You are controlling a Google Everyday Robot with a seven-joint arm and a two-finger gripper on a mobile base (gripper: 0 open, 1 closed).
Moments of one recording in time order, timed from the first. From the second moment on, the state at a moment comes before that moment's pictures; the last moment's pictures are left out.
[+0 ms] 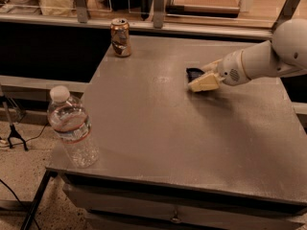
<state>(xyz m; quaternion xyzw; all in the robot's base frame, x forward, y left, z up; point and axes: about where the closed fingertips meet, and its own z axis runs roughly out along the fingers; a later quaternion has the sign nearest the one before) 0.631 -0.145 0.826 -0.43 0.79 0.23 0.36</state>
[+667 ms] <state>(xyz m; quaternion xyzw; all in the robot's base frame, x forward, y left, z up) 0.631 -0.144 0.827 -0.43 0.79 0.23 0.36</state>
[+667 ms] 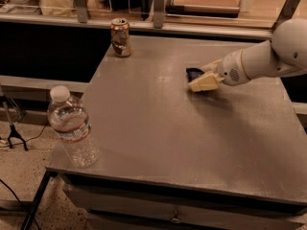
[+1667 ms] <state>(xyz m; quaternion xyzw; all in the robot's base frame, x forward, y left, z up) 0.620 -0.139 0.858 -0.48 0.76 0.22 0.39</state>
